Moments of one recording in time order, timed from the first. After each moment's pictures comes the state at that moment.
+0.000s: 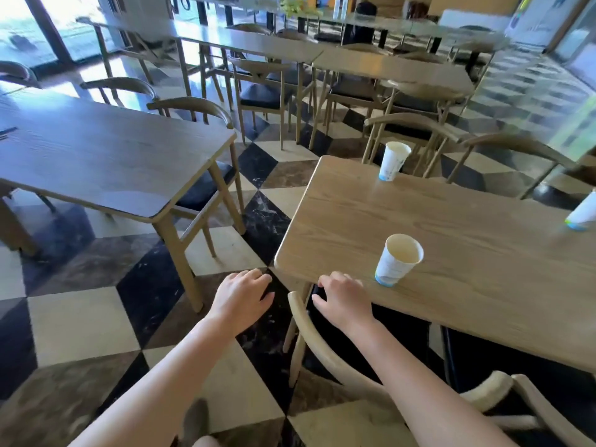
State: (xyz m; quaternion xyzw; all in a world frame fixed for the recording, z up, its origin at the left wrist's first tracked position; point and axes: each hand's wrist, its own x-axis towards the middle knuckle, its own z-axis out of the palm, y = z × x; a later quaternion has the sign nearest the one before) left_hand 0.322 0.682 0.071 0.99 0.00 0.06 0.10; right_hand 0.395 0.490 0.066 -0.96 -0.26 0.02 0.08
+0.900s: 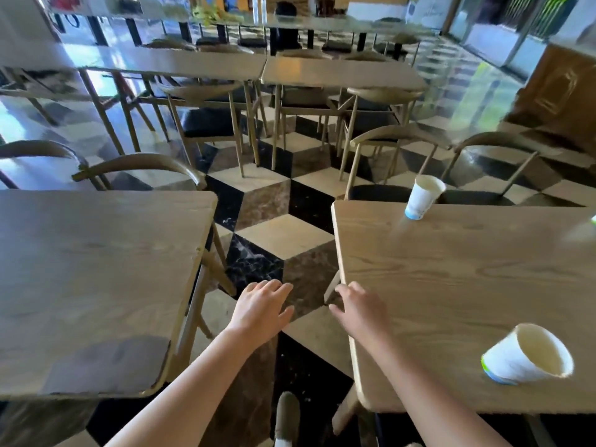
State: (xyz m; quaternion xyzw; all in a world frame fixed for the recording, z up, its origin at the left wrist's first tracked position) left_hand 0.621 0.921 0.064 0.98 -0.16 0.03 0.12; right_hand 0.630 0.718 0.053 -0.99 -0.06 0.01 0.12
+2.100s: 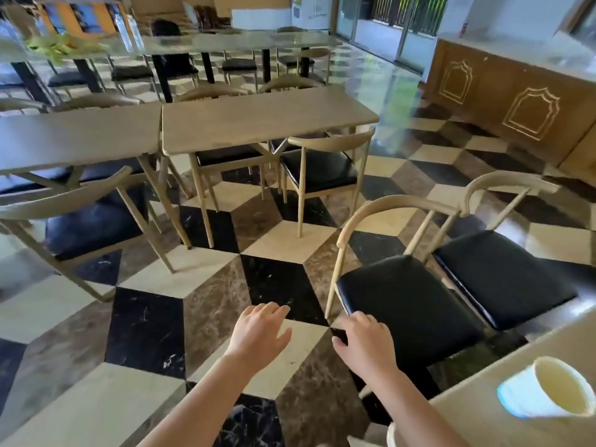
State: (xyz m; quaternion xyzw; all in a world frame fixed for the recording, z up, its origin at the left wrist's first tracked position) left_hand 1.302 0.938 0.066 0.94 -0.32 -0.04 0.12; right_hand 1.215 0.746 0.061 -0.99 0.11 0.02 0.09
